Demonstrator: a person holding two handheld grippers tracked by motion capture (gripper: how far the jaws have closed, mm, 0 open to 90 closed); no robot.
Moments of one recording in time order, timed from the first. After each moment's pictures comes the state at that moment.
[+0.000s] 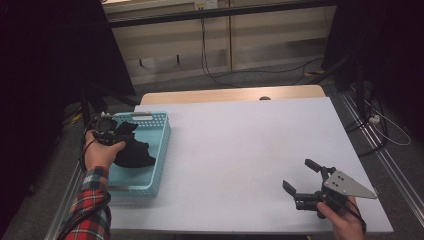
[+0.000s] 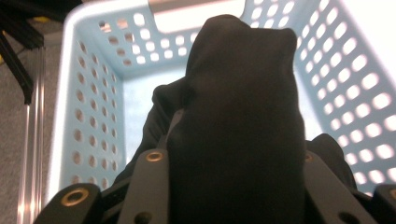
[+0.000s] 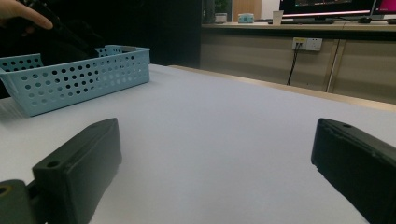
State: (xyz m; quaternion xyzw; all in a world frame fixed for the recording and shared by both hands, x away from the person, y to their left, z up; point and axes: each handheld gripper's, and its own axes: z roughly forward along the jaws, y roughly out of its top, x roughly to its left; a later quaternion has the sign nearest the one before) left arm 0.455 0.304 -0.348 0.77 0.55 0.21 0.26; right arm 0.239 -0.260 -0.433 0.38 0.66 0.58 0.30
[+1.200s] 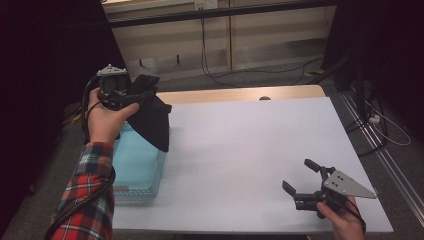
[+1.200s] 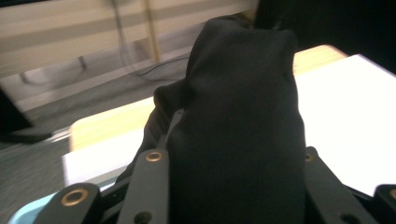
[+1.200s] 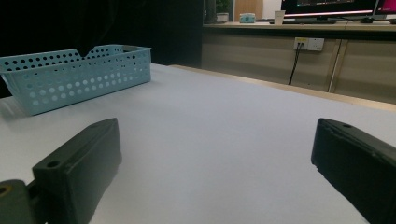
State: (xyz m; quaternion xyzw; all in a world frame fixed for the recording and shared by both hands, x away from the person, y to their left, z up) left arm 0.448 0.219 -0.225 0.77 0.41 0.22 0.43; right arm 0.240 -0.260 -0.434 0.37 0.66 0.58 0.29
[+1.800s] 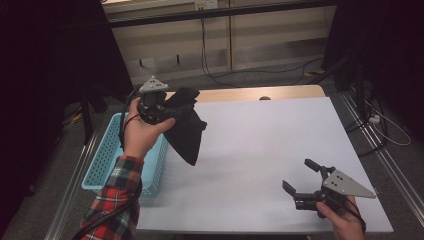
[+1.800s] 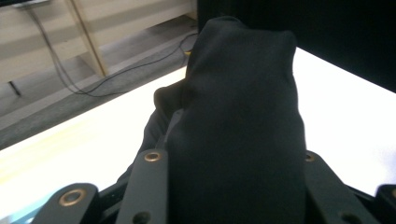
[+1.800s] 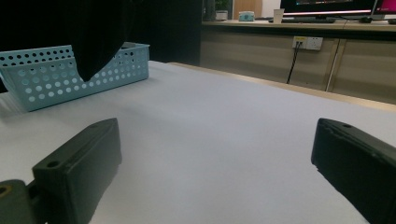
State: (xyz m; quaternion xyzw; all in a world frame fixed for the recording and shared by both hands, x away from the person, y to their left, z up) left arm 0.426 0.145 -0.259 0.81 0.33 0.18 0.46; right arm 0.241 -0.260 -0.434 0.37 0.66 0.58 0.30
